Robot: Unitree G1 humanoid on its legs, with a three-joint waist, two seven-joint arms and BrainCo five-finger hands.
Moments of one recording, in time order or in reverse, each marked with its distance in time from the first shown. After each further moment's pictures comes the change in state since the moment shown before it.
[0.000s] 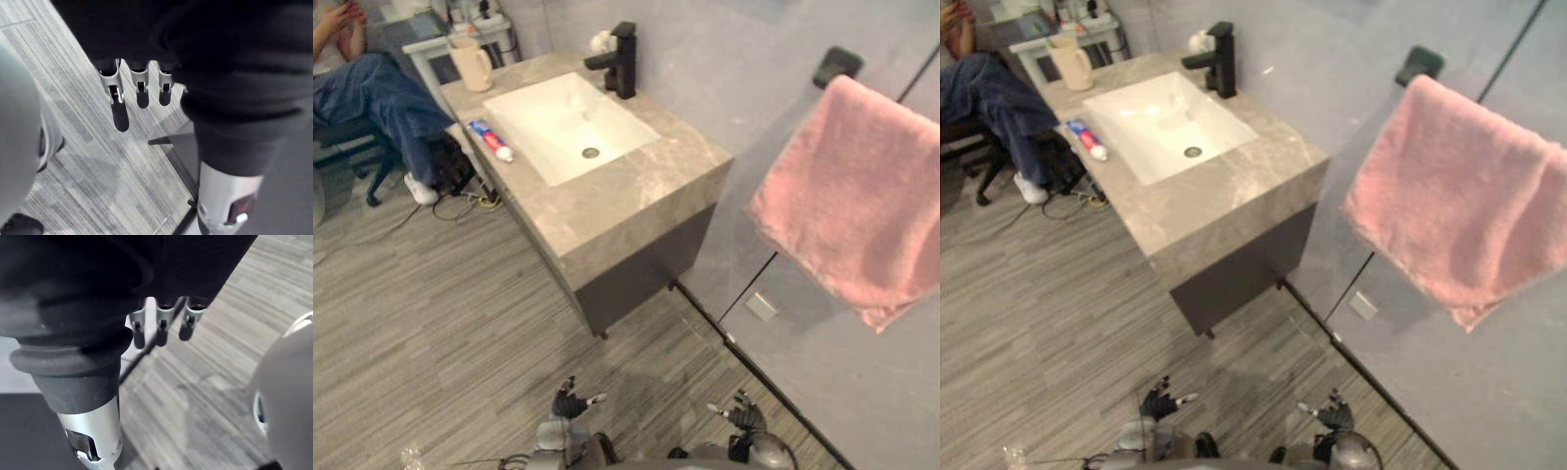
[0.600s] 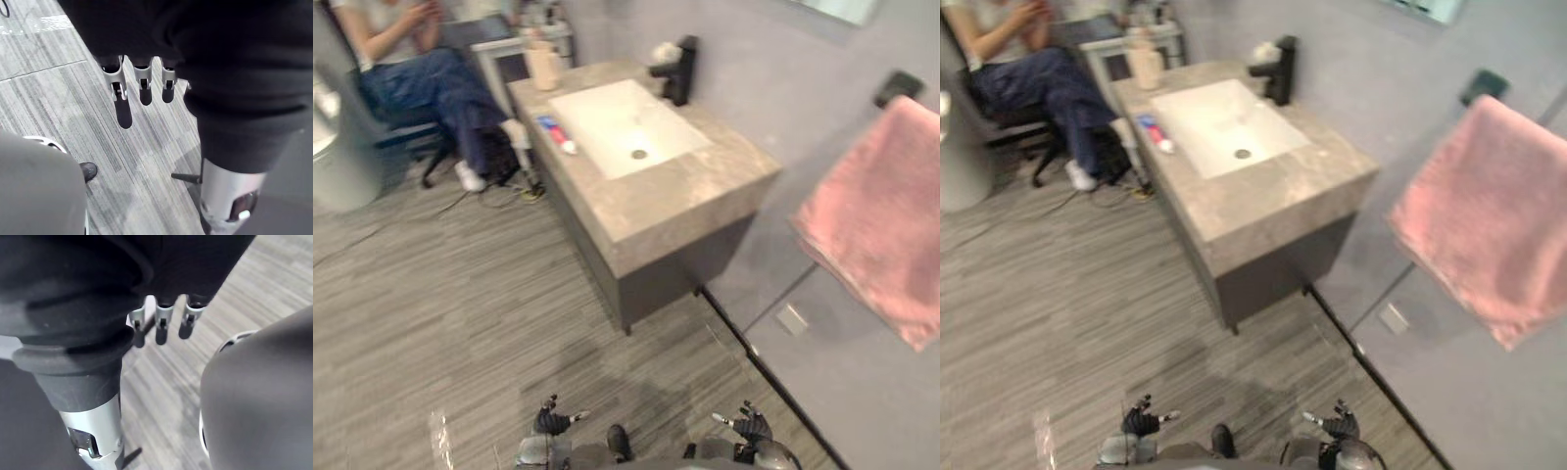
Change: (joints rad) left arm 0.014 0.028 0.059 0.032 0.021 0.018 -0.013; right arm 0.000 -0.019 -0.003 -0.002 -0.015 0.019 -0.001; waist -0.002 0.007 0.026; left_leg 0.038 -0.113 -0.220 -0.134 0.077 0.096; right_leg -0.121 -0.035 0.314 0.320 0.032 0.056
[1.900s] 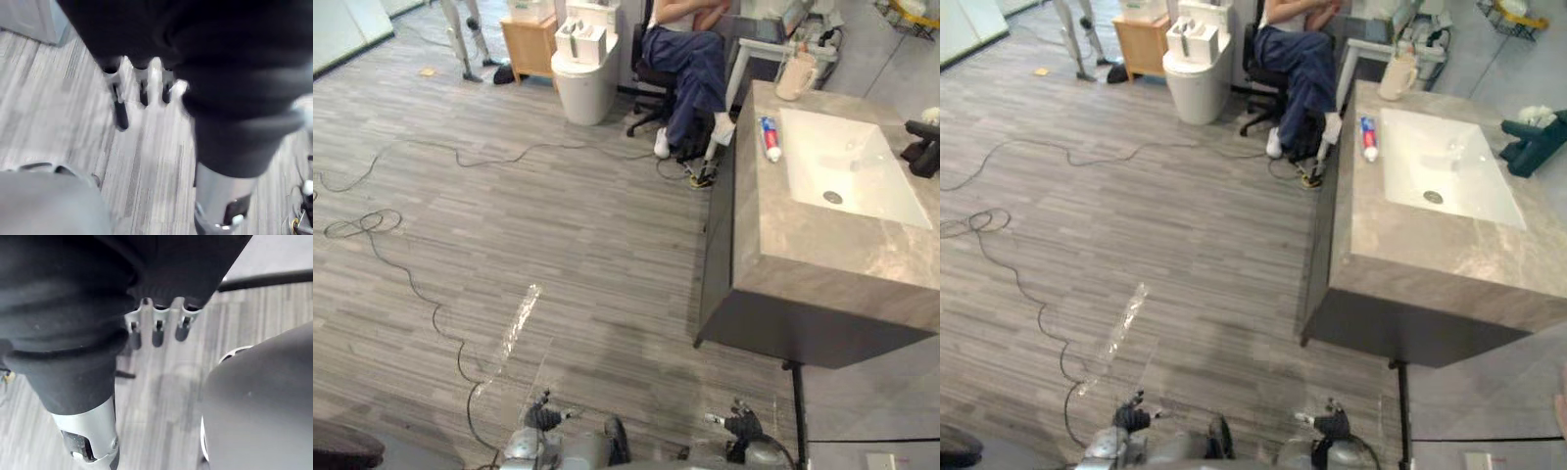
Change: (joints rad) left arm -0.026 0.070 -0.017 0.008 0.003 0.011 -0.012; right arm -0.058 0.007 0.032 0.092 -0.042 0.009 -0.019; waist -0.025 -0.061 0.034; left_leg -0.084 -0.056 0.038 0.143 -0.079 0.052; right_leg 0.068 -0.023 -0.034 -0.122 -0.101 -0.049
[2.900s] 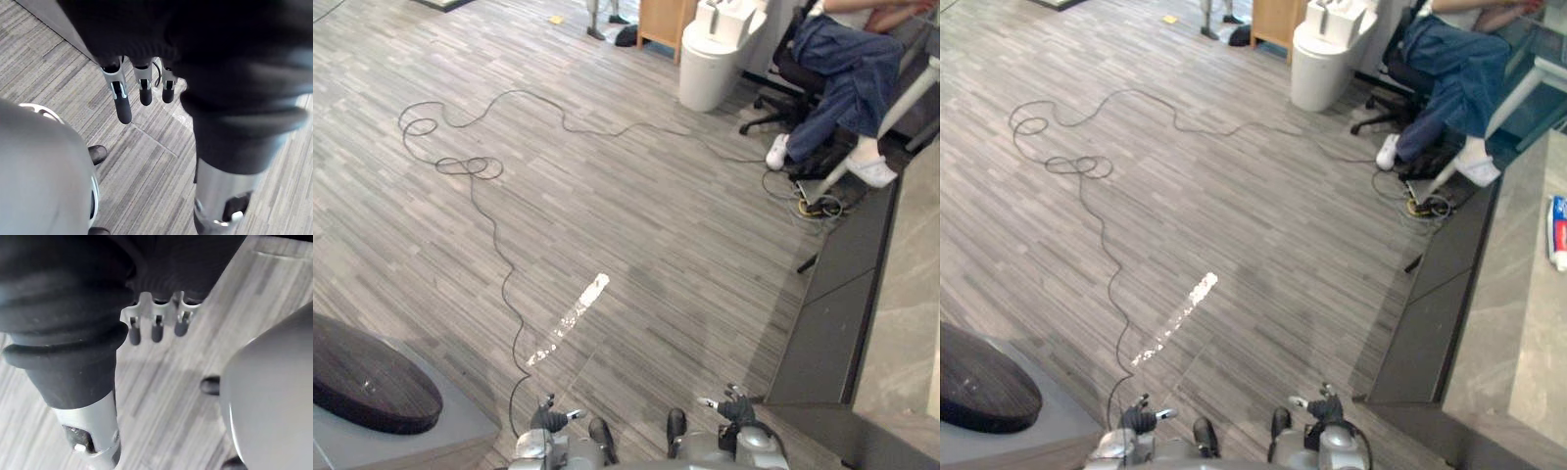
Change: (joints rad) left arm -0.001 -0.068 0.056 0.015 0.015 0.022 0.000; right arm -0.036 0.024 -0.057 -0.036 -0.032 0.010 -0.007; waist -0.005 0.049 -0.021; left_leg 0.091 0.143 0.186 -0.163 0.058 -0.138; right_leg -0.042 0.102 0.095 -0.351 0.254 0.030
